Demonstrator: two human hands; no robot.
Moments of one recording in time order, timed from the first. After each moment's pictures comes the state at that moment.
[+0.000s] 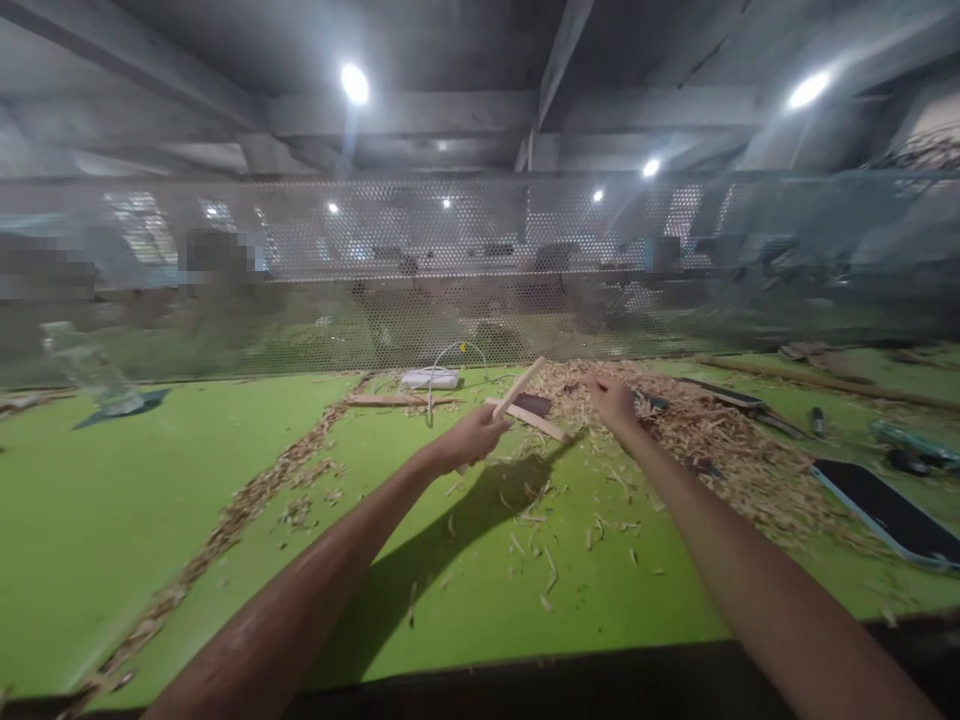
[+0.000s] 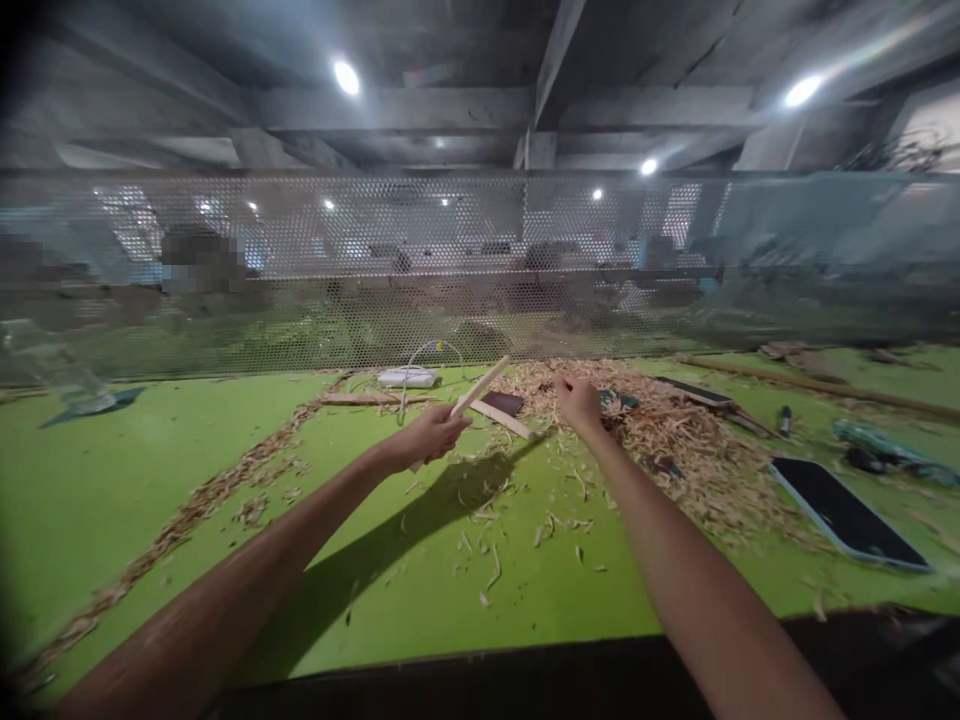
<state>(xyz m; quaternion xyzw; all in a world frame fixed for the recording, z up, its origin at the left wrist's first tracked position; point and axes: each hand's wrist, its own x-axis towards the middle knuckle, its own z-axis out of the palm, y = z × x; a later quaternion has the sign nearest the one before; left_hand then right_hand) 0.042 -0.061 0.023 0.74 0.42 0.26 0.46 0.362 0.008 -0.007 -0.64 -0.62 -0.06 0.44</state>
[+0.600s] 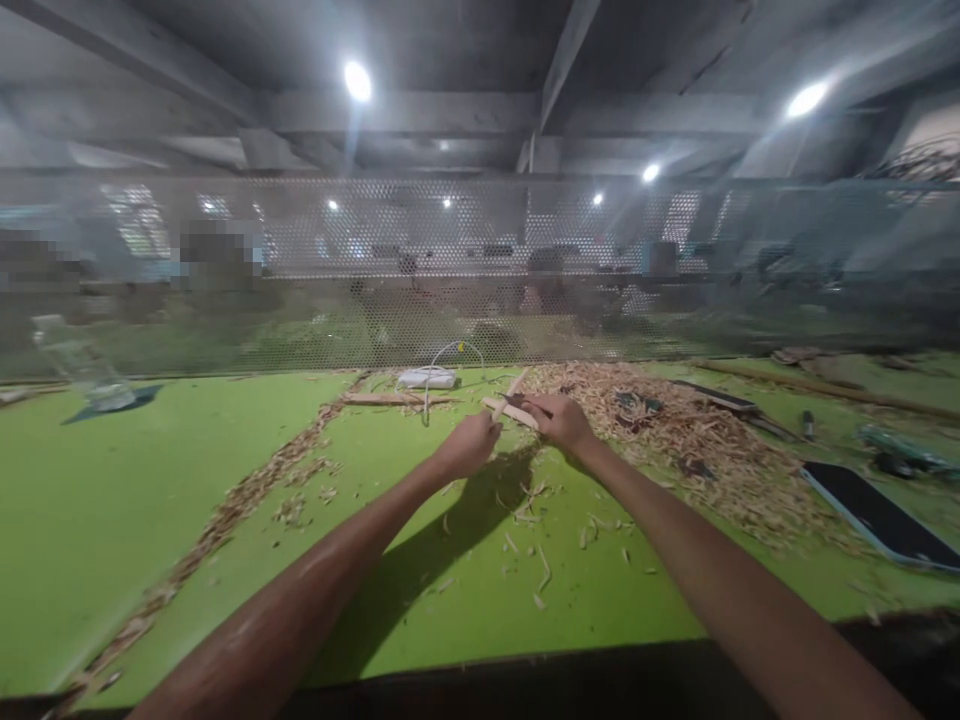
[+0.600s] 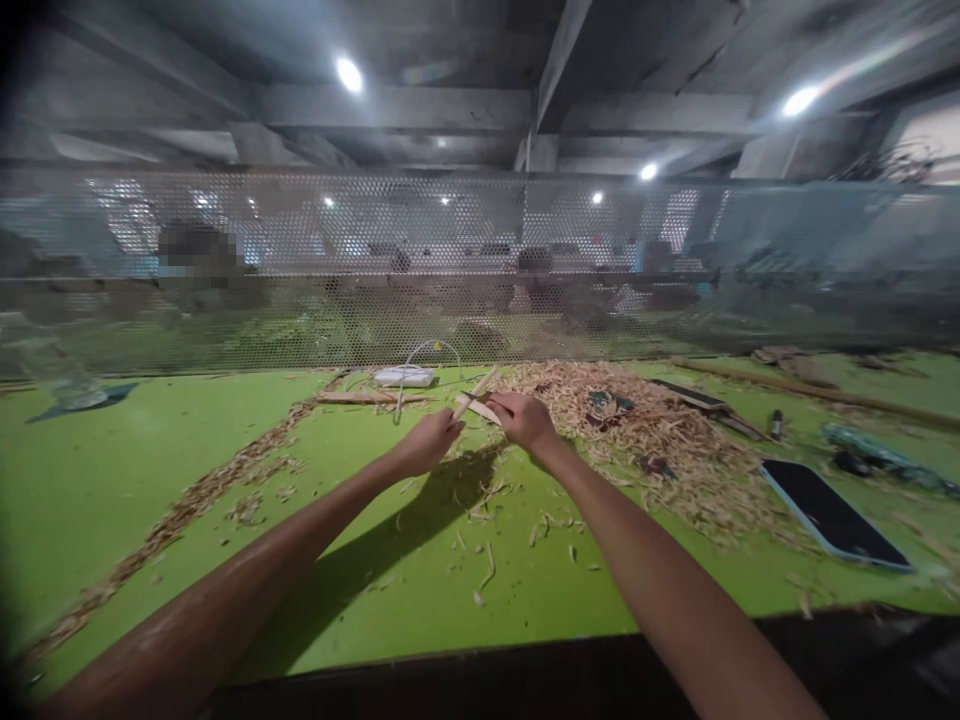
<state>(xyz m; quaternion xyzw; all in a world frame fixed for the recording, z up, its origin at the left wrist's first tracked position) 0.058 -0.068 0.021 0.77 0.54 0.24 0.22 0.281 -0.031 -0.005 -0.49 -0.79 -0.02 0.37</state>
